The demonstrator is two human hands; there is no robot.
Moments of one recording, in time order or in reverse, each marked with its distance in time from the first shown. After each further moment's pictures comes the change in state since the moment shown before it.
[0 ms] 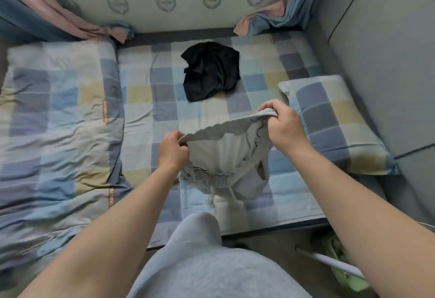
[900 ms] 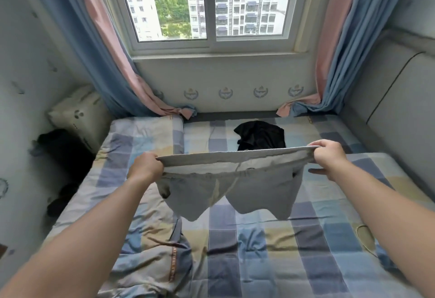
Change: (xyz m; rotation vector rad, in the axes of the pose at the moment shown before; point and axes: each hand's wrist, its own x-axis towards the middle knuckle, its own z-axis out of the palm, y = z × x) left_hand 0.055 -0.117 -0.349 0.269 0.173 -0.112; right_hand 0.027 -0.155 0.076 0.248 0.157 0.384
